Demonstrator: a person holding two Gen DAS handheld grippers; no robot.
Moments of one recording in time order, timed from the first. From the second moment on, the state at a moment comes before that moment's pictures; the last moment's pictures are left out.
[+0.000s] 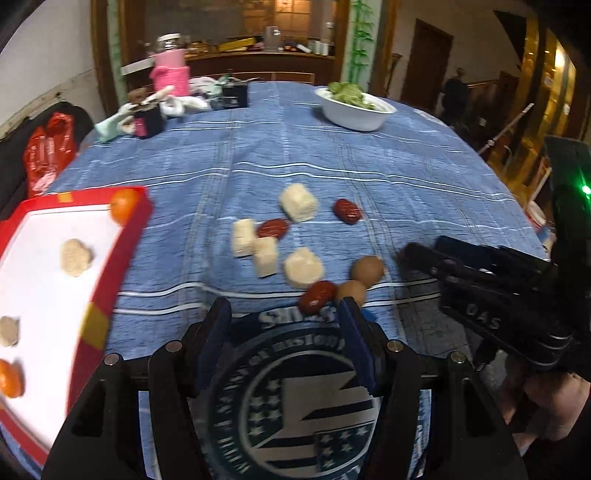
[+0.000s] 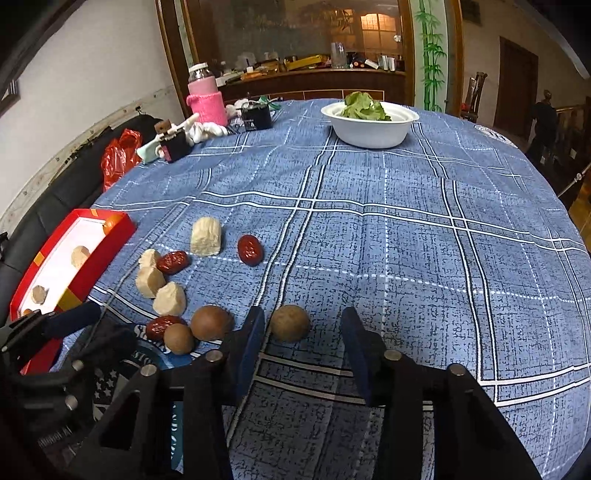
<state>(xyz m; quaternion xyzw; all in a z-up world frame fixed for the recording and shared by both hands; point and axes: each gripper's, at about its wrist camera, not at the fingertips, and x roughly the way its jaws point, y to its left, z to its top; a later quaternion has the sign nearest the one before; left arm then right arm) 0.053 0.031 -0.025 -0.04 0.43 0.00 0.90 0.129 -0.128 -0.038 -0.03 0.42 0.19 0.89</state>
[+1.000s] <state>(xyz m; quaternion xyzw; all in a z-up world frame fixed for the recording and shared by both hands) 0.077 0.021 -0.041 0.01 0.46 -0.08 0.89 0.134 -0.122 -0.045 -0.02 0.43 0.21 0.88</state>
